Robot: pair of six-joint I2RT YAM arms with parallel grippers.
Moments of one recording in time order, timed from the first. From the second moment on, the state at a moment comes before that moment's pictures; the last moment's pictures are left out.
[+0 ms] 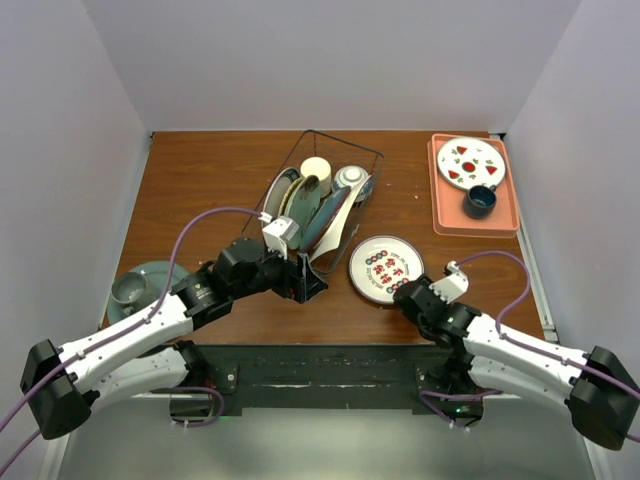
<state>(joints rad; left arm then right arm) -0.85 0.93 0.67 -0.16 0.14 -0.54 0.85 0.83 0.31 -0.50 0.66 1.42</state>
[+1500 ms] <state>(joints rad) -0.85 1.01 0.47 0.16 0.22 -0.90 0.84 0.46 0.76 -0.95 0.74 1.28</state>
